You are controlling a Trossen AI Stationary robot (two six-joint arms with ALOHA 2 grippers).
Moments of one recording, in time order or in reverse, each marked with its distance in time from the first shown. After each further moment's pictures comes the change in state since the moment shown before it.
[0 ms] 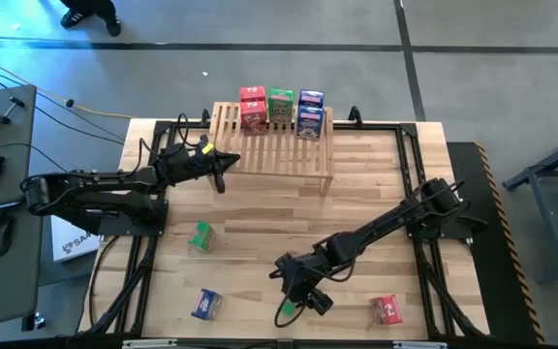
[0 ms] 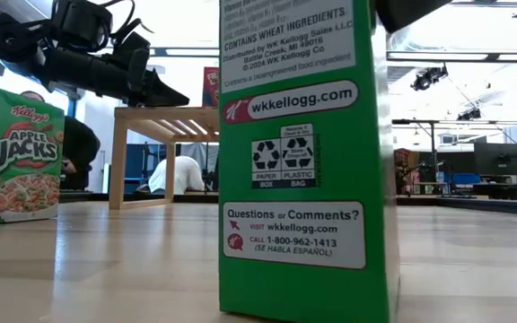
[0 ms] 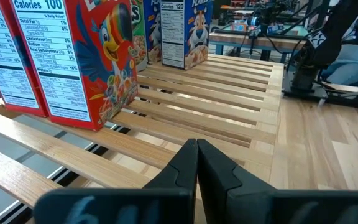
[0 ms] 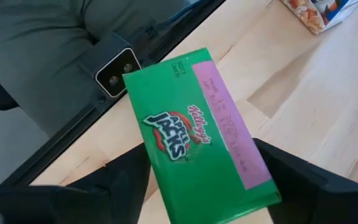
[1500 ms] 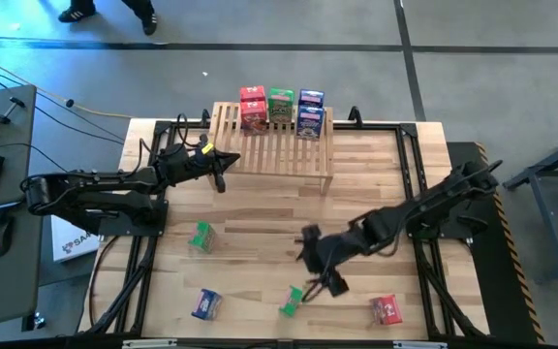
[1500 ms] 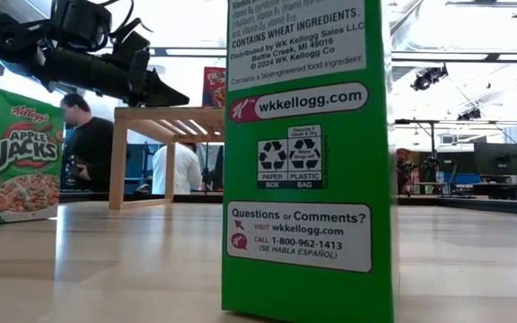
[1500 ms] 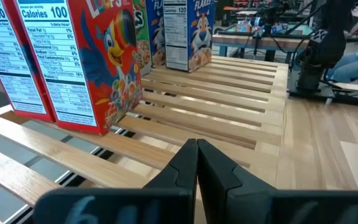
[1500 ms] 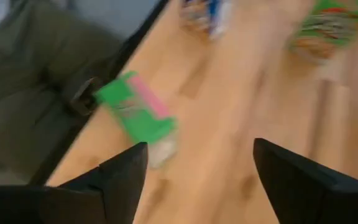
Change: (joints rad) left arm 0.002 0.001 -0.002 0.022 -0.019 0.028; right arm 0.013 -0.335 -0.102 -0.144 0.232 0.195
